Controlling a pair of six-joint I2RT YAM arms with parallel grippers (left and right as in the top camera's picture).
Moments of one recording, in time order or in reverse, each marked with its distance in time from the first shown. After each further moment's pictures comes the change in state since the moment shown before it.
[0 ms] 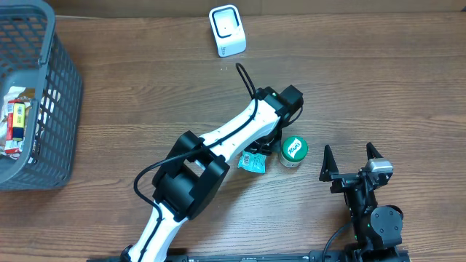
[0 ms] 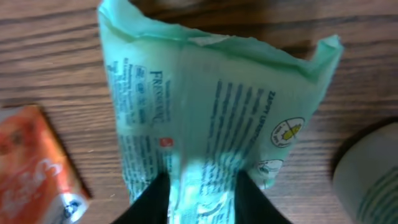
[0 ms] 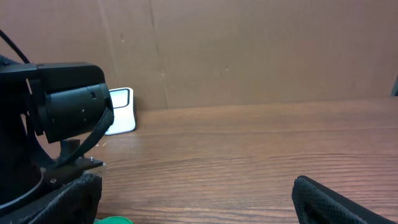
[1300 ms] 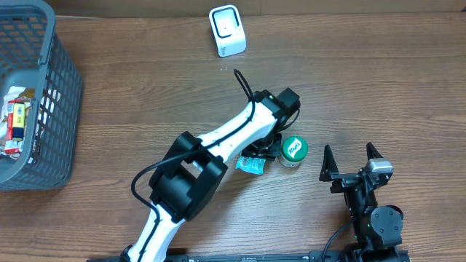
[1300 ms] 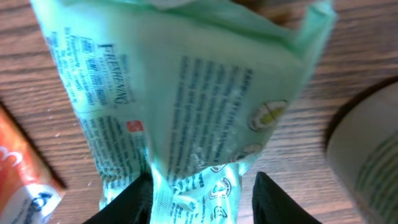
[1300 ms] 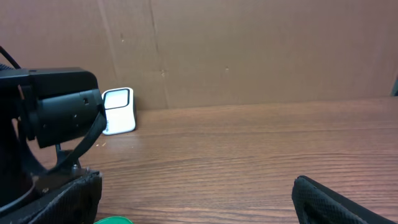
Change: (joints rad) left arm 0.019 -0.014 -0.023 -0.018 0.095 0.020; right arm 0.000 0.000 0.000 -0.001 0.000 0.000
